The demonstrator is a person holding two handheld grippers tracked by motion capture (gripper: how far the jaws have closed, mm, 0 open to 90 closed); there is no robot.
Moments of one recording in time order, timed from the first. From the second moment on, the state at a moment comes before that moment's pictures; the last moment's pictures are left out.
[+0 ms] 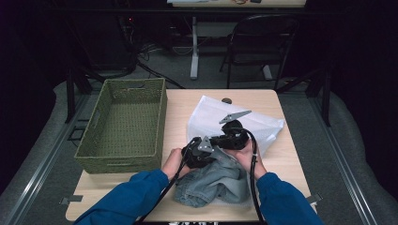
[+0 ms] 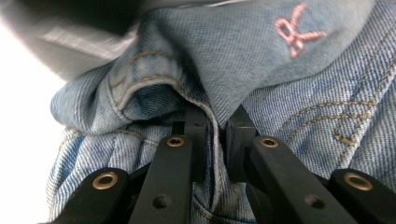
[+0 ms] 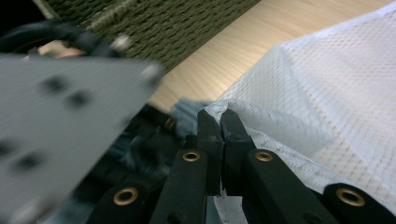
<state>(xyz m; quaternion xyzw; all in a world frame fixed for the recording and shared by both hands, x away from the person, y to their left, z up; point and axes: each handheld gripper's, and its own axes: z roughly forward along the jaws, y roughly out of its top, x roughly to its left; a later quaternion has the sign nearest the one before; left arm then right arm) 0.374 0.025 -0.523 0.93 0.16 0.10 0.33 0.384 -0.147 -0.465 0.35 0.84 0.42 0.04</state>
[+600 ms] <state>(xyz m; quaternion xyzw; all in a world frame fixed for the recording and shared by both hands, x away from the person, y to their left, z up) 0.372 0.049 -0.482 0.91 0.24 0.15 0.30 0.379 -0.138 -0.474 0.35 0.86 0.37 0.05</state>
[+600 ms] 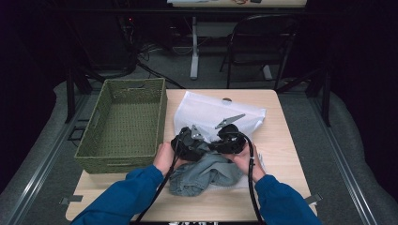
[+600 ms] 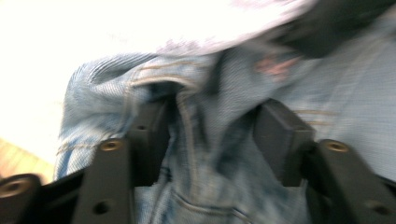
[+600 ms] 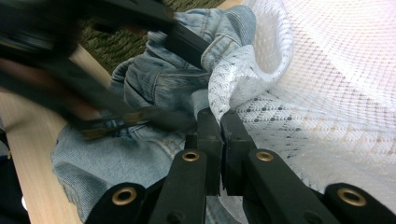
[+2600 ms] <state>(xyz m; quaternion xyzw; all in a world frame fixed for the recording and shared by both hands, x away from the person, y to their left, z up) 0.356 0.050 -0.531 0.94 0.24 0.08 0.24 0.371 -0.132 -0.491 0.37 0.86 0.35 0.07</state>
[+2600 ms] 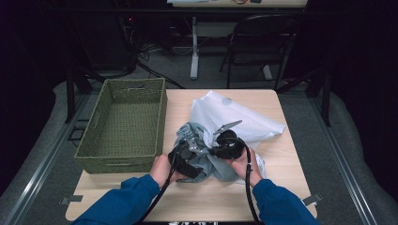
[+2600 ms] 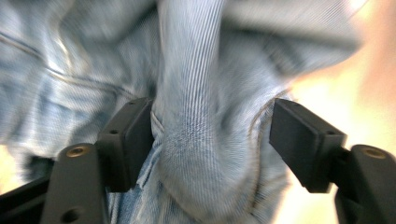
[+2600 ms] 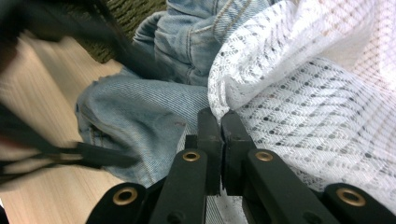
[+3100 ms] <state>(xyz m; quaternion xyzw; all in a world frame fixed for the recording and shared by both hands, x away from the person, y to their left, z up) 0.370 0.060 -0.481 0.88 0.29 0.07 0.38 0.347 -0.124 -0.448 0.31 0.84 0.44 0.06</state>
